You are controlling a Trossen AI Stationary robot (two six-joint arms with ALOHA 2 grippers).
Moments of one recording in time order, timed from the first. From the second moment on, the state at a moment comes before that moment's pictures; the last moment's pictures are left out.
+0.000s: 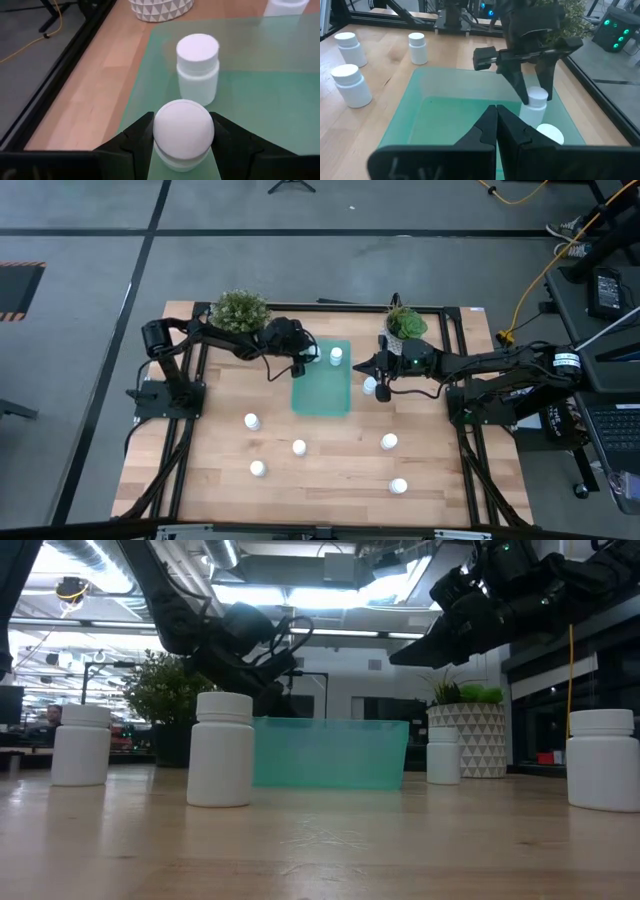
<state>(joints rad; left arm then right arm) 0.45 1.75 0.75 0.44 0.14 0.28 -0.22 1.23 0.45 0.49 -0.12 -0.17</state>
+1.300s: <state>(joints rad) 0.40 1.65 0.75 0.43 0.11 0.29 -0.22 1.23 0.45 0.48 -0.06 -0.16</state>
